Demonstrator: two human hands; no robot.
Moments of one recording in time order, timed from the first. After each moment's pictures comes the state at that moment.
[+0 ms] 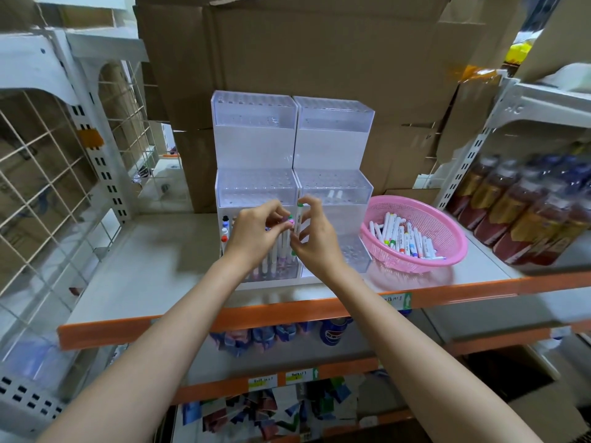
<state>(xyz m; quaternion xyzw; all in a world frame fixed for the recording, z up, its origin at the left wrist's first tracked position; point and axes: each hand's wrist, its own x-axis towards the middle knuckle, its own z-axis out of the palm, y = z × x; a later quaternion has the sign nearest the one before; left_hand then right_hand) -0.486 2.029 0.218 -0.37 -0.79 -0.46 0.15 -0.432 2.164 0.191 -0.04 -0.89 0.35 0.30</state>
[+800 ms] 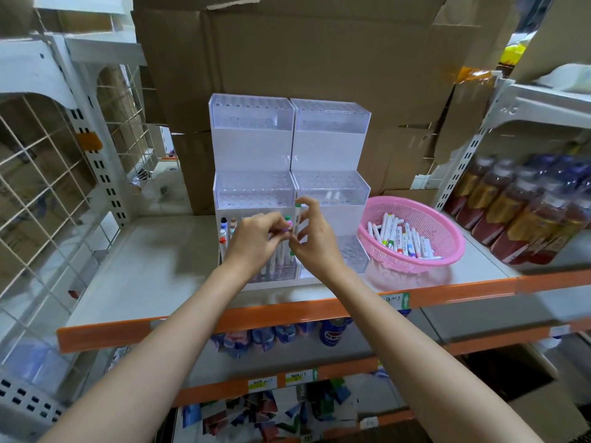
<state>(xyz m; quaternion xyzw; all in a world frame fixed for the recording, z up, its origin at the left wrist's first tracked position) -0.483 2.029 0.208 -0.40 -0.80 -0.41 0.16 -0.427 2.162 0.196 -0.04 -0.89 0.36 0.29</state>
